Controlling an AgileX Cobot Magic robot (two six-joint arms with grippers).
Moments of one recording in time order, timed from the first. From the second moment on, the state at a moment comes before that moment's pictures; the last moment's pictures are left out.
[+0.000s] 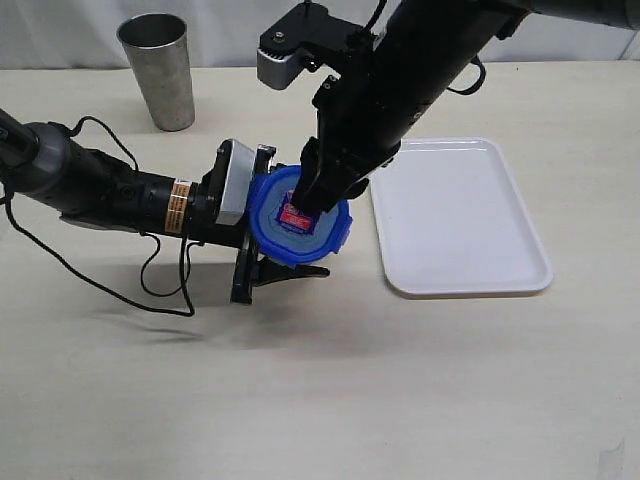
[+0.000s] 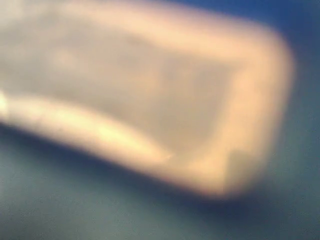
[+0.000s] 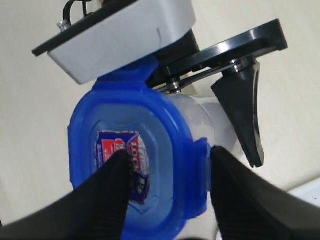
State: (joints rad) left arm -0.34 2.26 -1.06 1.42 -1.21 -0.09; right arm 0.56 1.80 -1.42 0.36 1.03 -0.72
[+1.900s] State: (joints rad) left arm -0.33 2.21 -1.06 1.34 -1.04 -0.48; right arm 0.59 1.71 -1.30 -0.01 0.82 -0.19
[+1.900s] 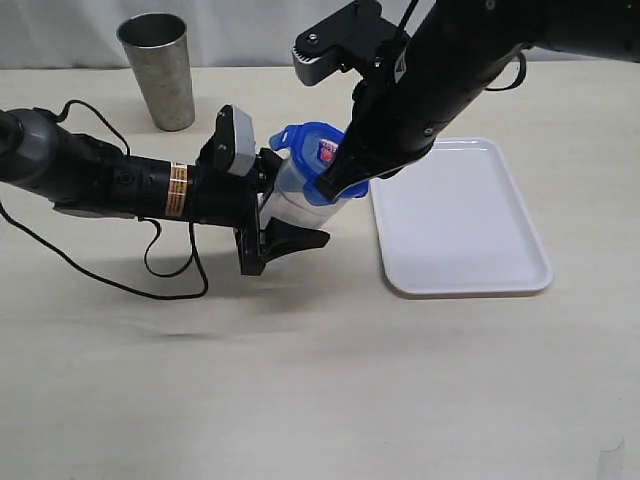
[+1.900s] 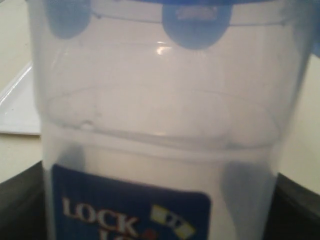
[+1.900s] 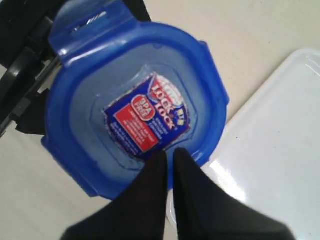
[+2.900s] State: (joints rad) left arm -0.33 2.20 -1.06 1.27 -0.96 -0.49; right arm 0.71 1.94 -1.80 -0.17 1.09 0.34
